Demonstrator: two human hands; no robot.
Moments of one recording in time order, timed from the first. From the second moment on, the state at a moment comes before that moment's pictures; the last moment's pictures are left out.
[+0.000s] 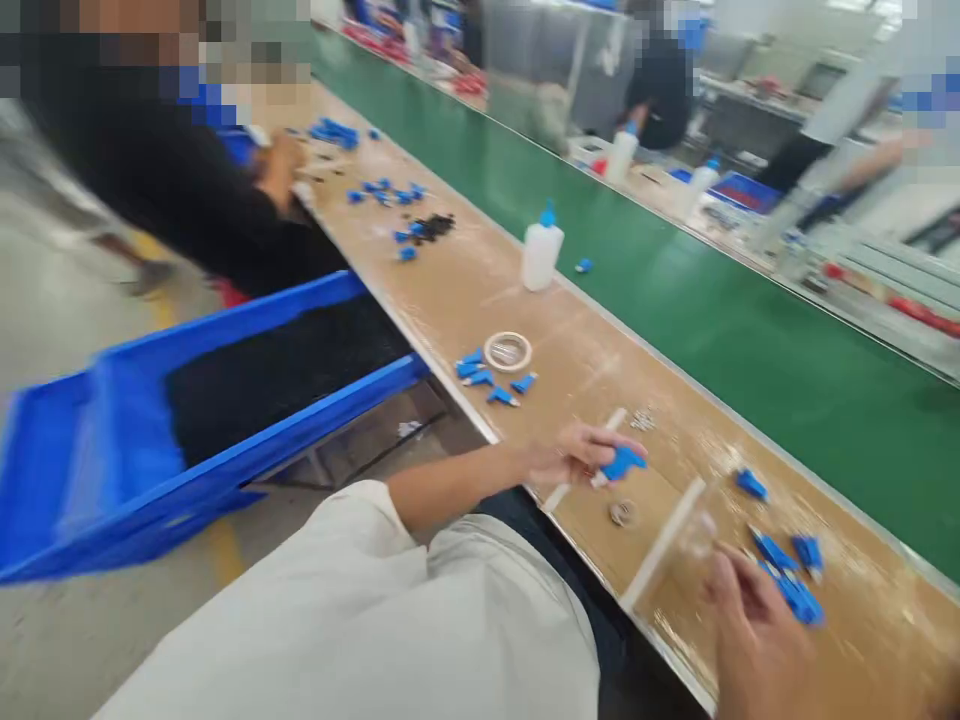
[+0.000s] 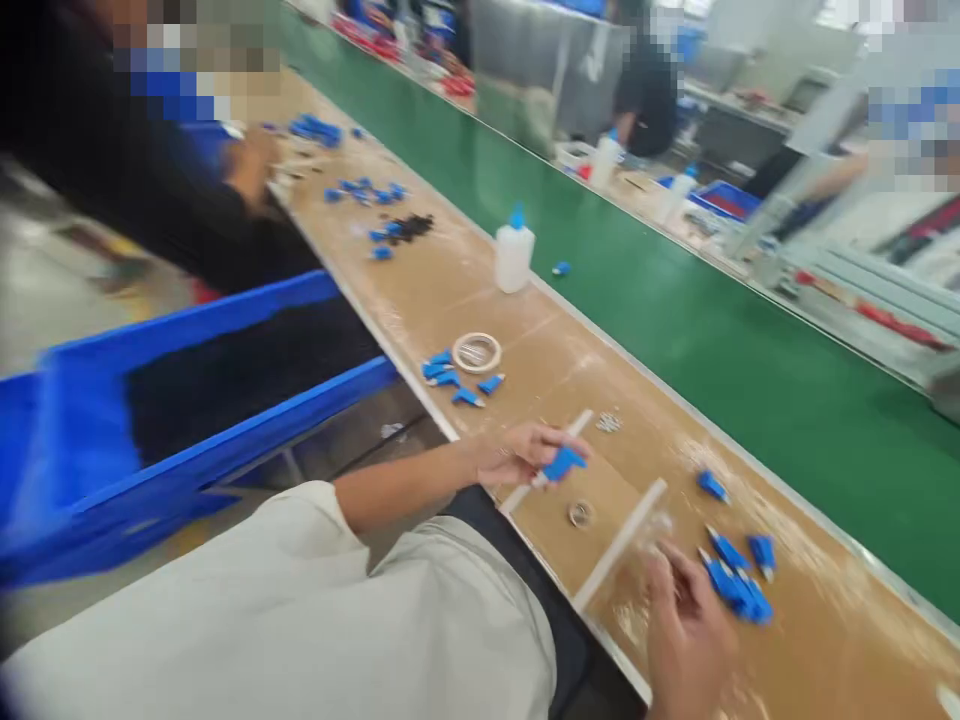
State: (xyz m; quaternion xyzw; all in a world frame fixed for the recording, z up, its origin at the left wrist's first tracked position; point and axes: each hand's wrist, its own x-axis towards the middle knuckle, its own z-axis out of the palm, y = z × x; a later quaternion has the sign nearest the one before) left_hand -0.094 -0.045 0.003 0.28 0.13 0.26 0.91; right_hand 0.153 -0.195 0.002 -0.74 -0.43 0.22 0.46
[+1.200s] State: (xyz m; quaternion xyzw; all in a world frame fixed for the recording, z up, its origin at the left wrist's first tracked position) left_hand -0.070 -0.049 -0.043 0.18 0.24 0.23 0.93; right_hand 0.114 -0.171 -0.005 -0.62 -0.70 0.04 0.35
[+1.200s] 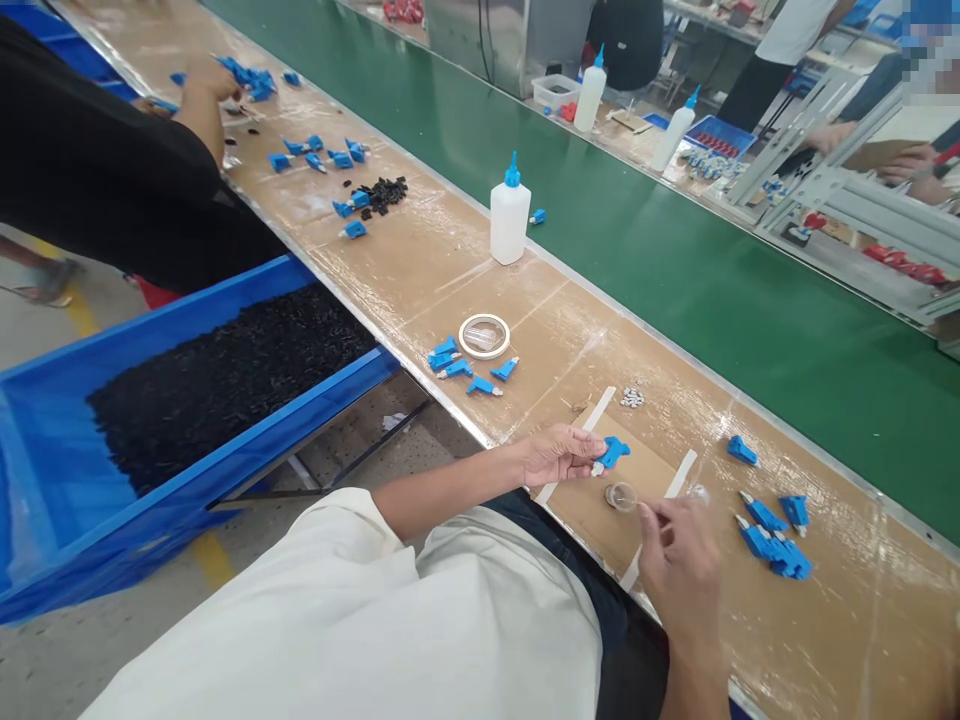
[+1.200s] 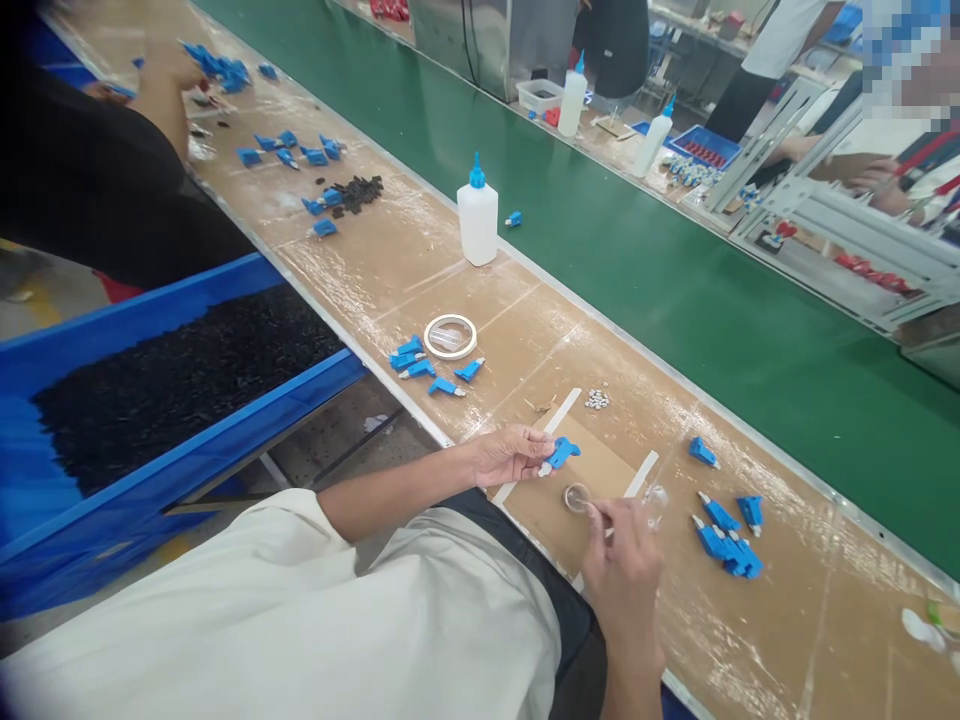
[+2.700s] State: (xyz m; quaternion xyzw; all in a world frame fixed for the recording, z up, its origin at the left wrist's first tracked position) left_hand -0.059 -0.074 -0.032 0.17 0.22 0.18 0.94; right_hand 0.091 -0.180 0.015 -0.55 -0.69 0.01 0.47
